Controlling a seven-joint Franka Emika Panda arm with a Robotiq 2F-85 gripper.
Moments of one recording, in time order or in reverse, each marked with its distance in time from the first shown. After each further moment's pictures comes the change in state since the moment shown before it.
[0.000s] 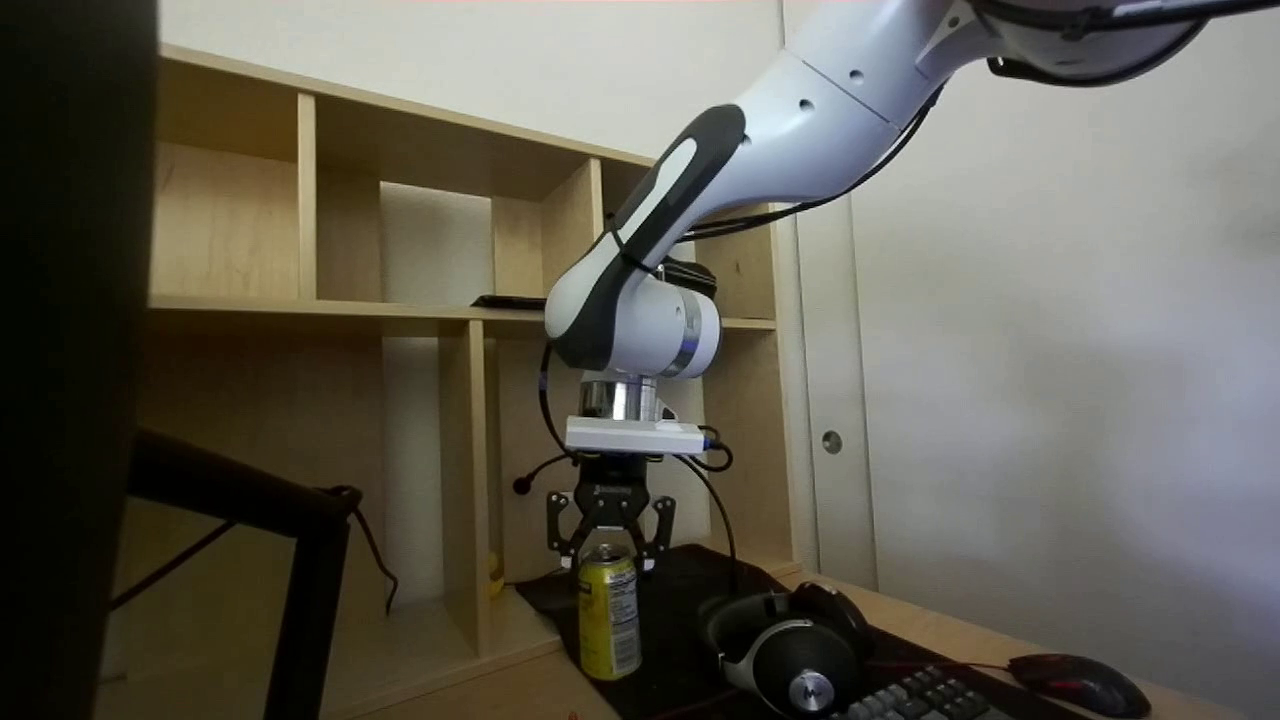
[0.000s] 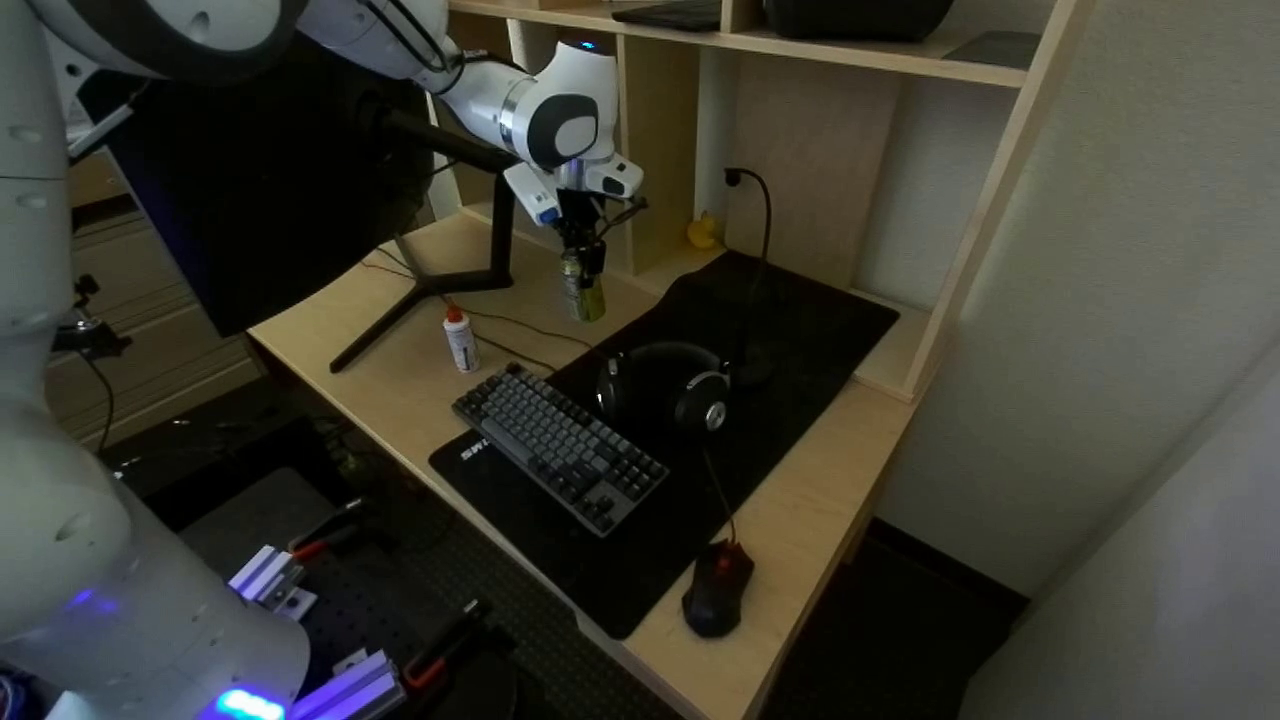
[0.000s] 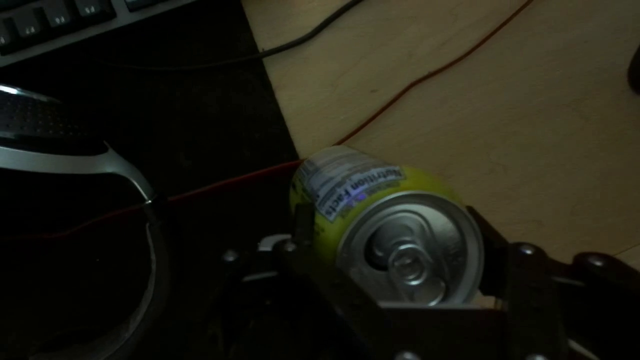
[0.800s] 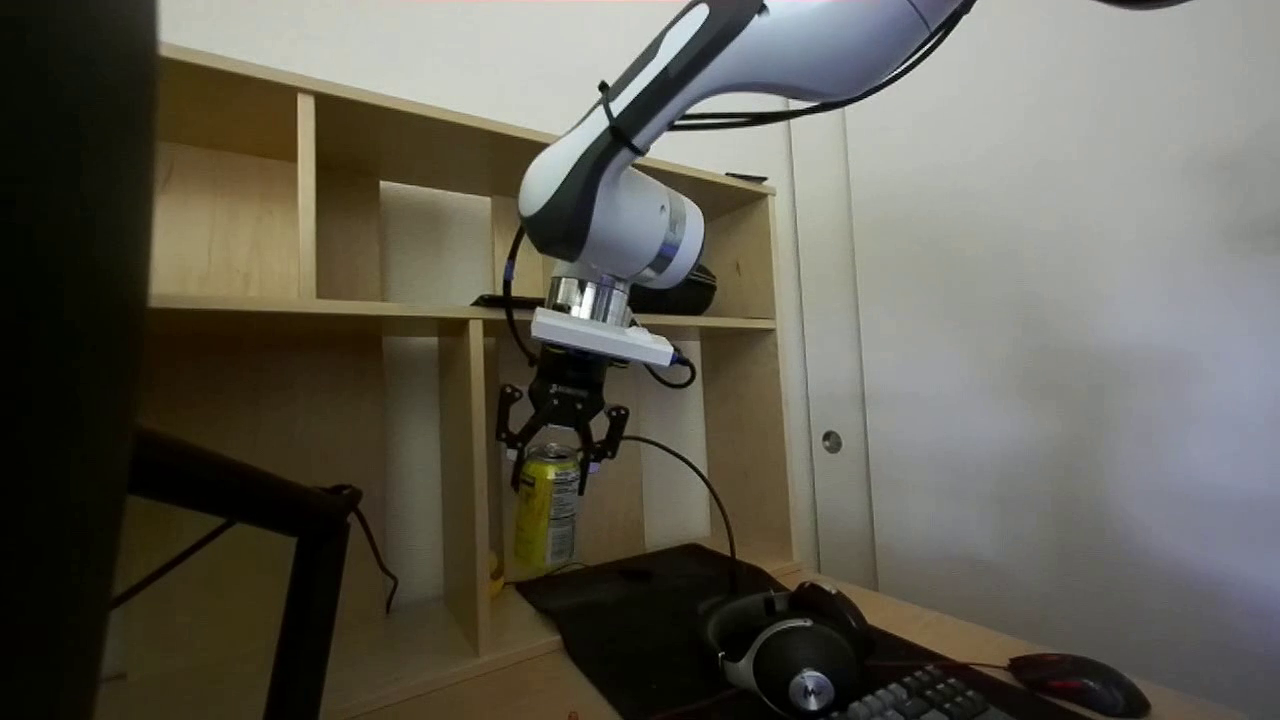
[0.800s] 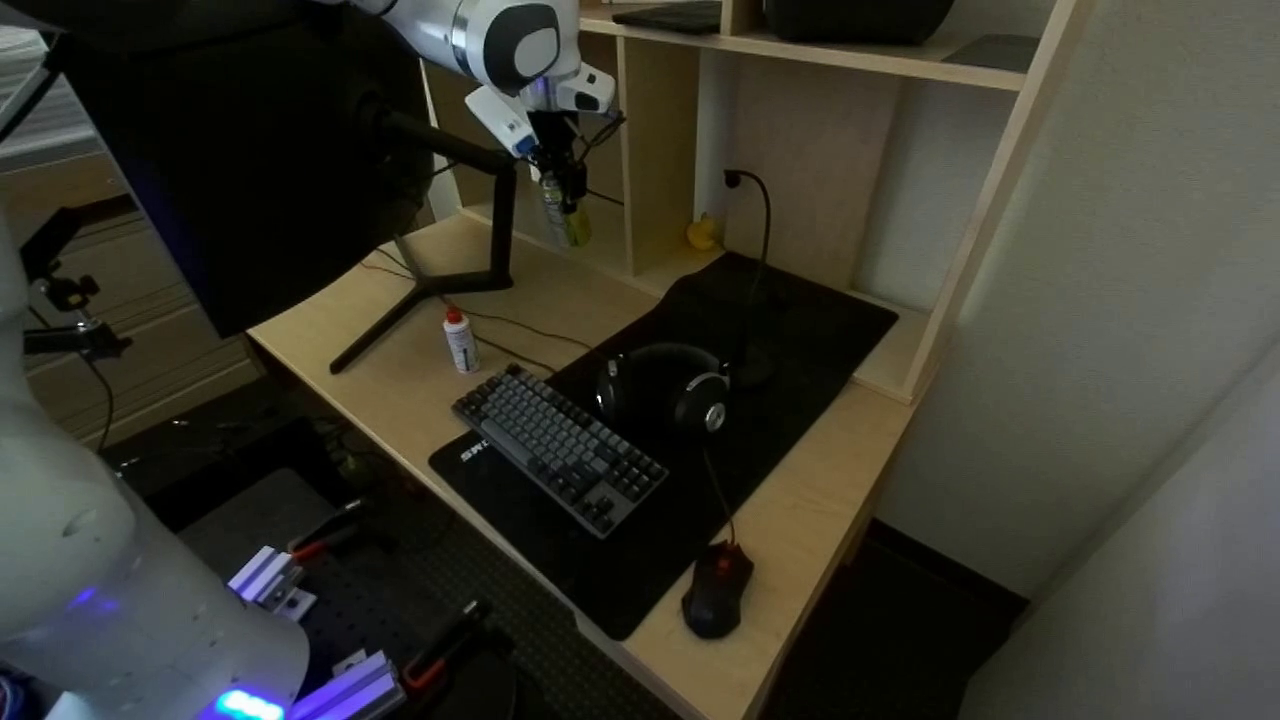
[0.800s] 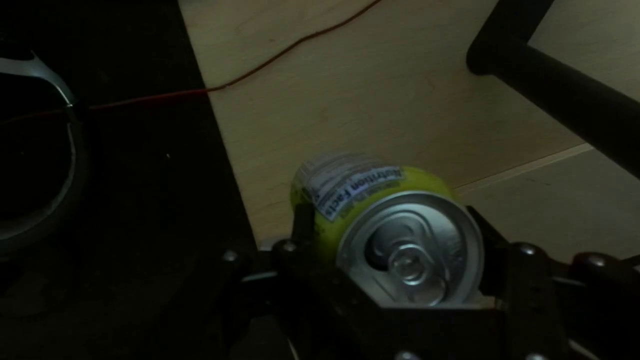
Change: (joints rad) arm 0.024 -0.151 0.043 0.010 0.017 0.033 -0.072
